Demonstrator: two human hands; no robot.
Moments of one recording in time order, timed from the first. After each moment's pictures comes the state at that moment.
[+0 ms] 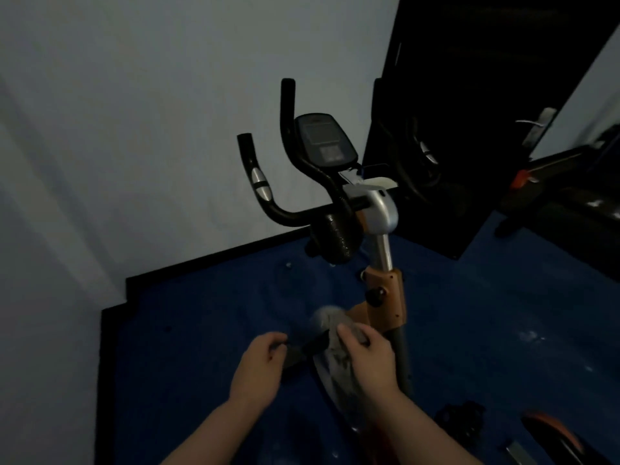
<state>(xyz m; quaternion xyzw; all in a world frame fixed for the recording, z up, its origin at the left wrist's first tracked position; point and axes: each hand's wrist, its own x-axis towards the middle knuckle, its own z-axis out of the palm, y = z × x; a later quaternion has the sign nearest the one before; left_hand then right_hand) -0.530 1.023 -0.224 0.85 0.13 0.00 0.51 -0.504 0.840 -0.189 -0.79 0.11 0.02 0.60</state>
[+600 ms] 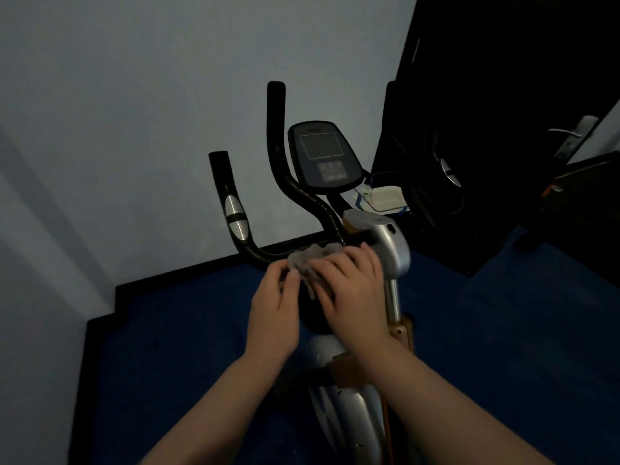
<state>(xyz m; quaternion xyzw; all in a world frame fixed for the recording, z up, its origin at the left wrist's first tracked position) -0.369 0.985 -0.129 0.75 0.08 0.19 0.63 -0.332 0.864 -0.110 -0.89 -0.27 -0.31 0.21</state>
